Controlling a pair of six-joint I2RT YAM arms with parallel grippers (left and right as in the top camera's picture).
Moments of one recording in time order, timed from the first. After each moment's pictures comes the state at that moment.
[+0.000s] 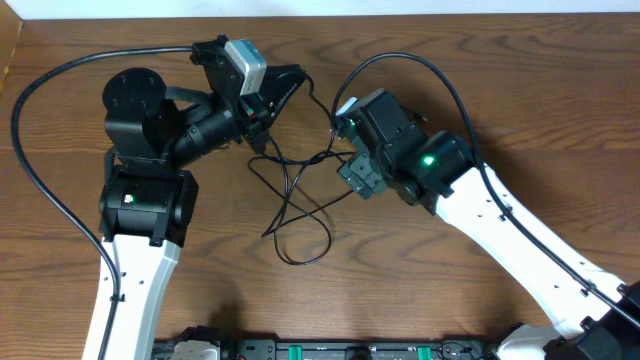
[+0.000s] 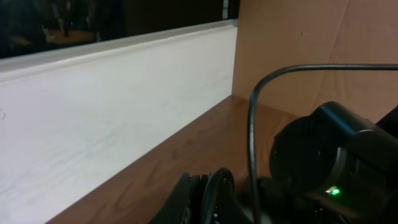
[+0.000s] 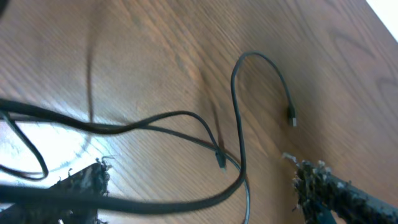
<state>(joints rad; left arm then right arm) -0.12 1.17 1.20 -0.12 0.85 0.05 0.69 1.59 1.43 -0.86 0.18 -0.15</state>
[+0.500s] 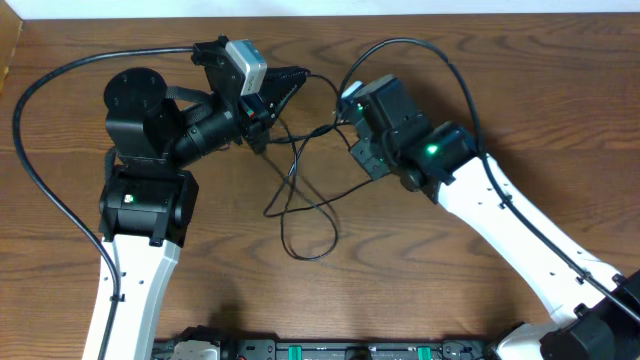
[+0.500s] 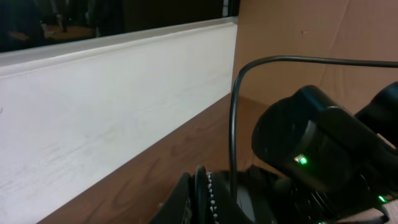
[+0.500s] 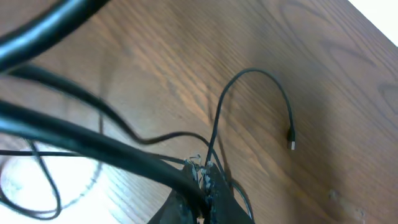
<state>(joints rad) -0.12 1.17 1.20 -0.13 0.85 0.05 0.63 1.61 1.43 -0.77 0.13 -0.11</state>
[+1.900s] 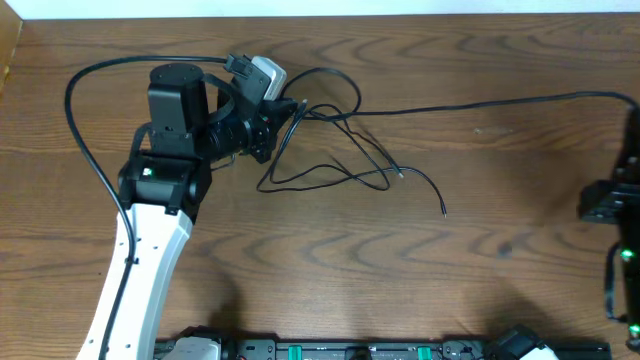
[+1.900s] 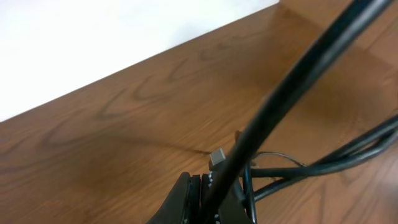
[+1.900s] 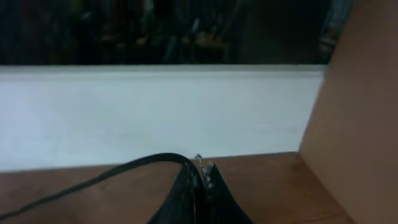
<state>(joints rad) -0.13 1.29 1.20 -0.49 0.62 0.22 0.58 0.84 1.59 -0.81 0.74 0.04</state>
